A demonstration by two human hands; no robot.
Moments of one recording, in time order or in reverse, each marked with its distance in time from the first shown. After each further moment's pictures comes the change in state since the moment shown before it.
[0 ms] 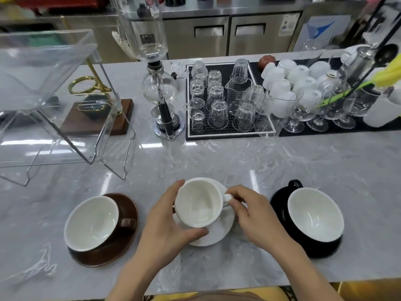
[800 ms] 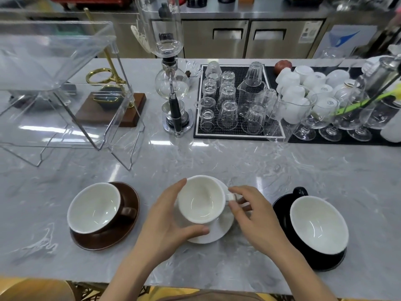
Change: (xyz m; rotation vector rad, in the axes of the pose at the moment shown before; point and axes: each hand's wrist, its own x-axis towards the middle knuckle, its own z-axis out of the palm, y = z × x) left_hand -0.006 -0.008 0.008 0.061 0.055 -0.022; right_hand 0.001 0.020 0.002 0.081 0.026 -0.017
